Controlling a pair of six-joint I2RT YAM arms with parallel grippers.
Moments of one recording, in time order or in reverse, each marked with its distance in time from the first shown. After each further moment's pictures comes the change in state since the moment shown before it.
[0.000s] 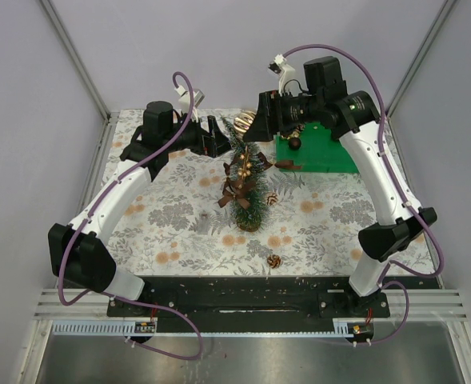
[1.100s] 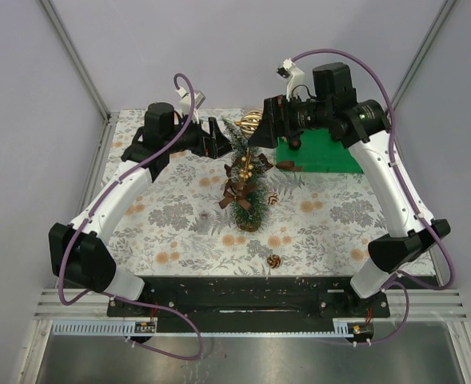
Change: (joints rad) left arm -0.003 0.000 -0.014 0.007 0.000 -0.007; right arm -0.010 -0.109 -0.136 0.051 0.051 -0.023
